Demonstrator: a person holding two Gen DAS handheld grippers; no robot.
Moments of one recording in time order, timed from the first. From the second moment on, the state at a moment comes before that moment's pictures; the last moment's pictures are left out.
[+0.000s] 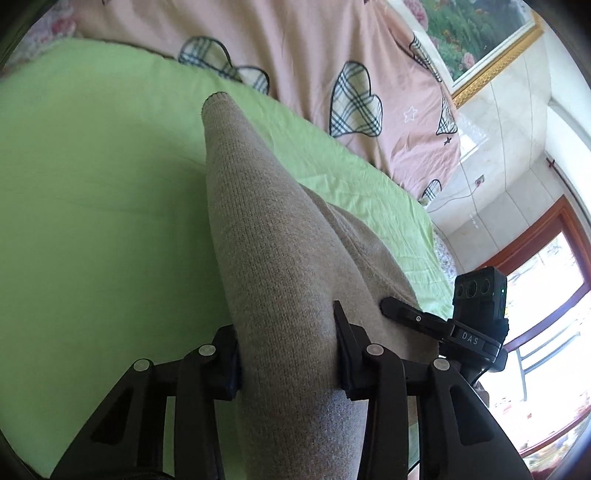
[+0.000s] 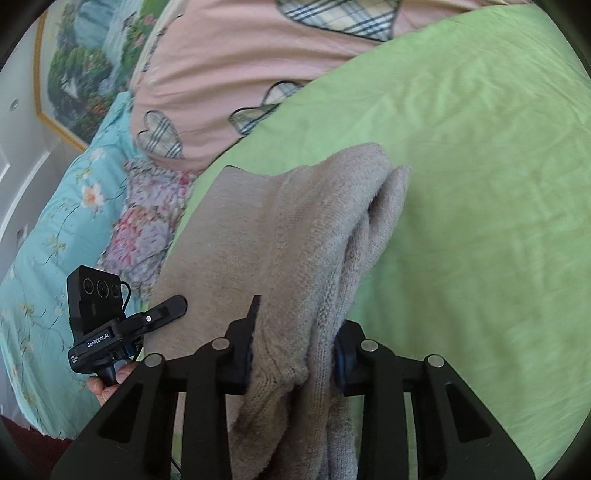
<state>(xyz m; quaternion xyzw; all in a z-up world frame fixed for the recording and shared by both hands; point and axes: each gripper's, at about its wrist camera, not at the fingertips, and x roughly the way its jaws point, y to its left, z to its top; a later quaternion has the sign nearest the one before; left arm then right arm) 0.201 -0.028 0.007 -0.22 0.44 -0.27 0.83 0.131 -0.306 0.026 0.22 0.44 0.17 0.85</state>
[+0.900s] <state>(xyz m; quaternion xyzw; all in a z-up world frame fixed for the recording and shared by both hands) 0.222 0.079 -0.034 -0.28 0.48 -0.20 0.81 0.173 -0.251 0.011 0.18 0.45 0.16 0.86</state>
